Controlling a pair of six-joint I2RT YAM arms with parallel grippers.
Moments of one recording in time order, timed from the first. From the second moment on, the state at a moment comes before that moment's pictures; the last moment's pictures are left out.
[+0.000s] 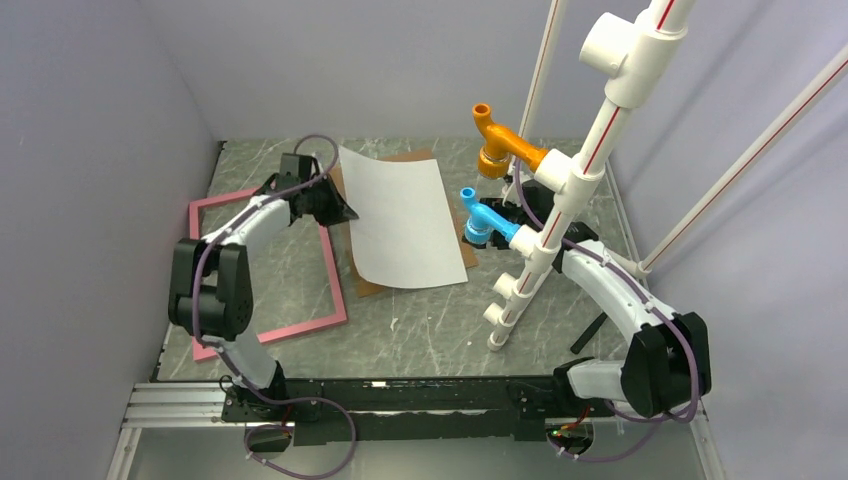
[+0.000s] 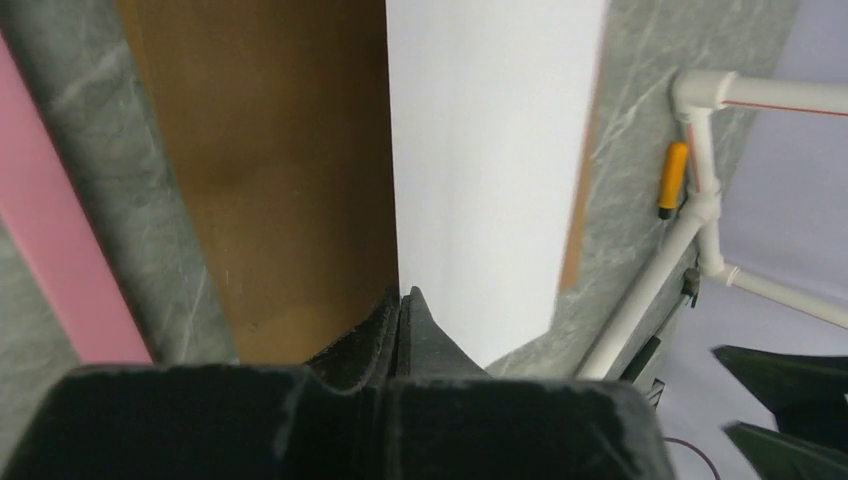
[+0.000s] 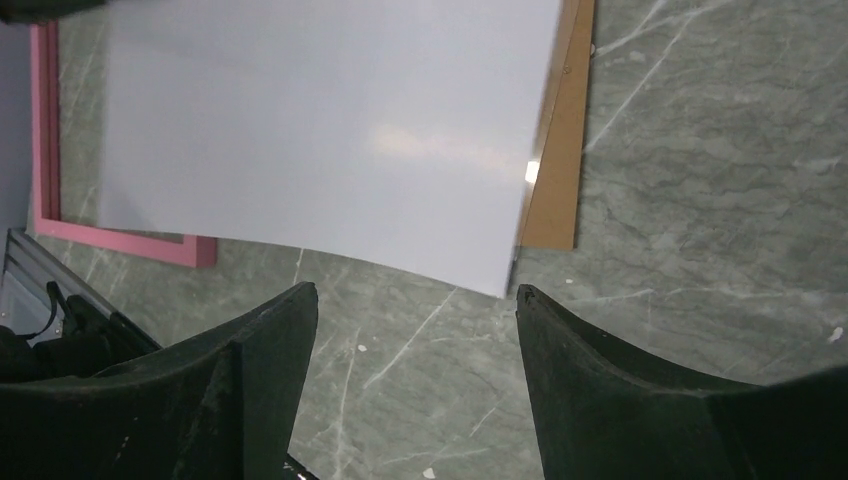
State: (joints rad) left arm -0.15 1.73 1.15 -0.26 0.41 -0.68; right arm 0.32 1.27 0.94 -0.33 -0.35 0.35
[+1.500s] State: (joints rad) left arm -0.50 2.24 2.16 -0.89 0.05 -0.52; right arm 0.21 1.36 0.90 -0.26 -0.39 0.37
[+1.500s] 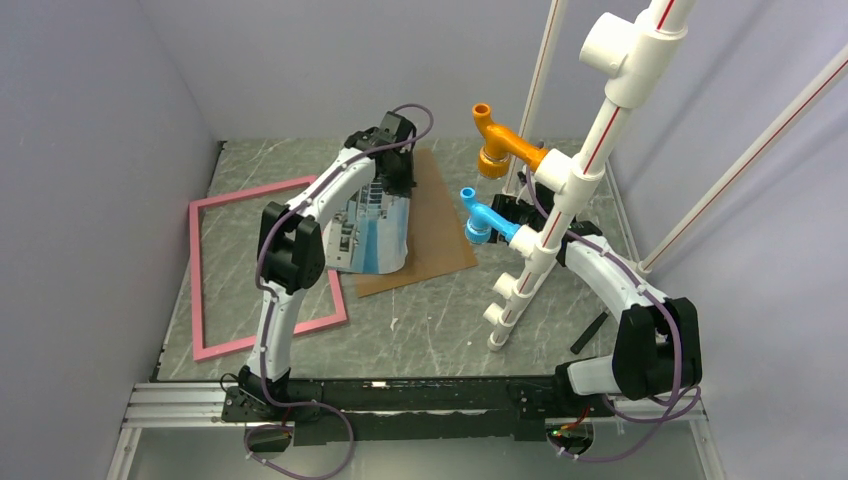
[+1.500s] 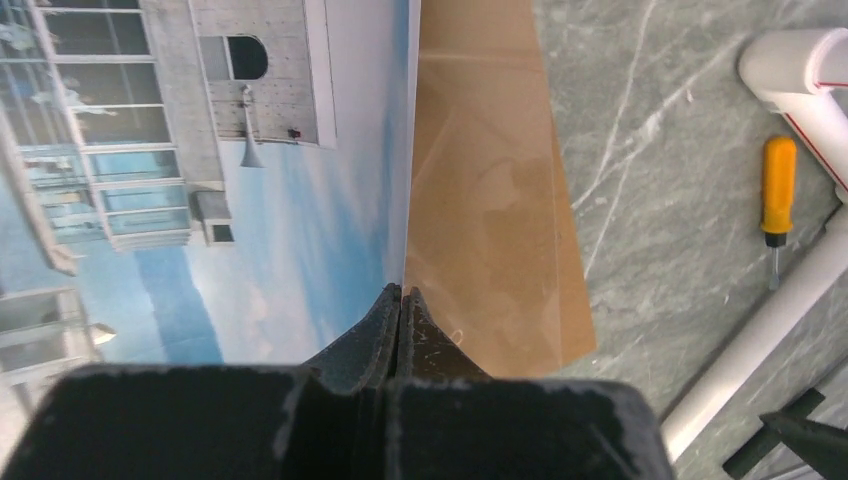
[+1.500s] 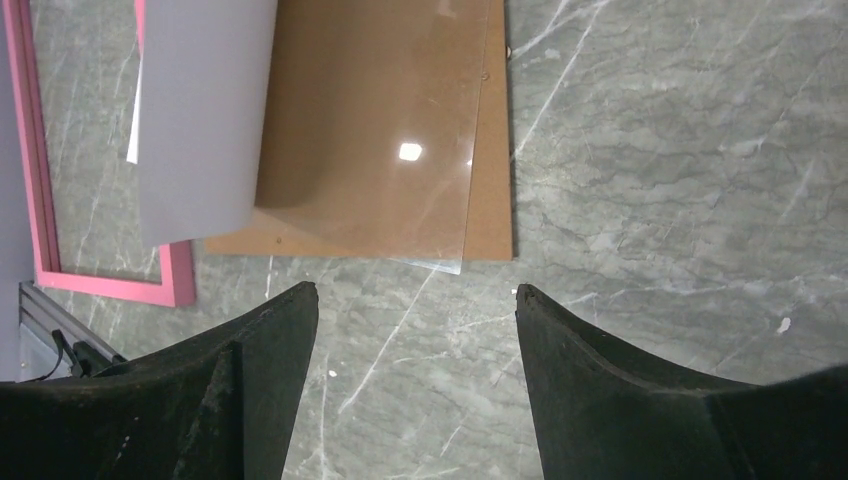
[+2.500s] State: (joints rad) left arm -0.47 2.19 2.16 -0.74 0.21 -0.69; right arm 0.20 1.36 0.90 -0.31 -0.37 0.34
